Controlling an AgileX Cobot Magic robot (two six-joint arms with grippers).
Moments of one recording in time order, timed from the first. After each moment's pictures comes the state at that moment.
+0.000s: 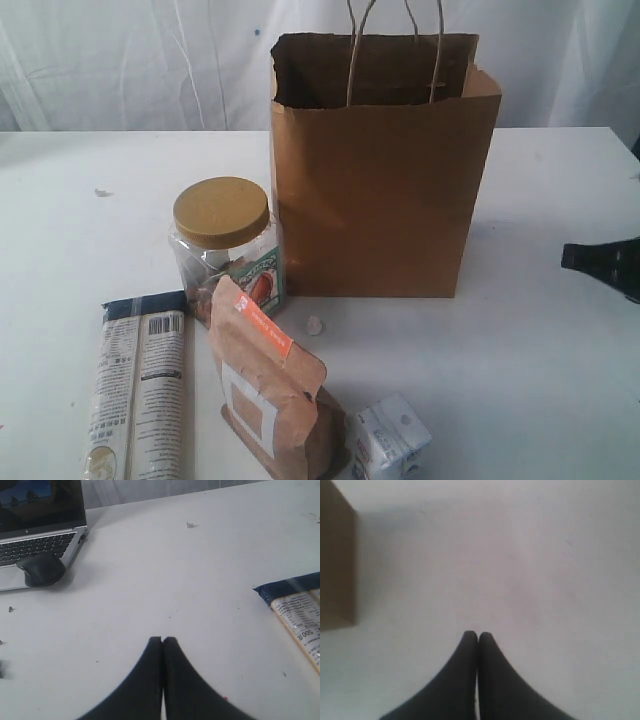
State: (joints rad) left arm 0.09 0.00 0.02 -0.09 0.35 0.24; right arm 0.04 1.23 -0.50 -0.70 0.08 0.90
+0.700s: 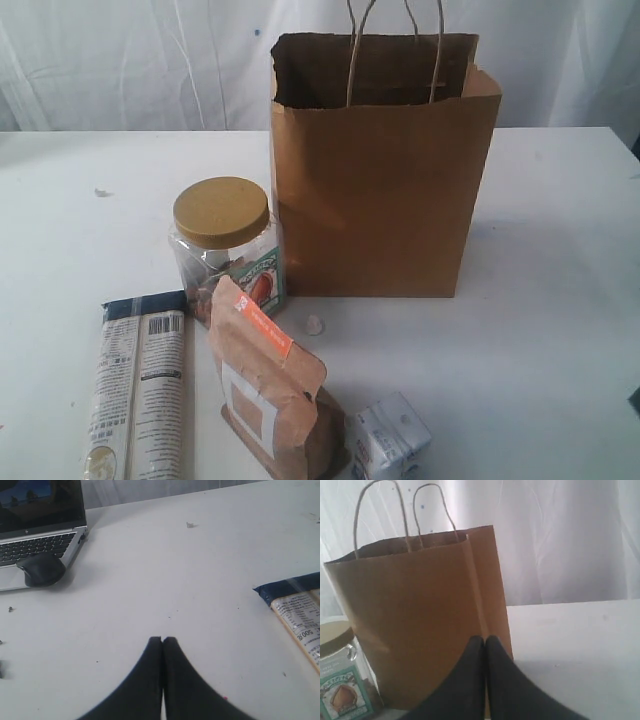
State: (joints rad) left arm 0.09 0.00 0.02 -0.09 0.35 0.24; right arm 0.04 0.35 -0.05 -0.79 -0.35 0.90
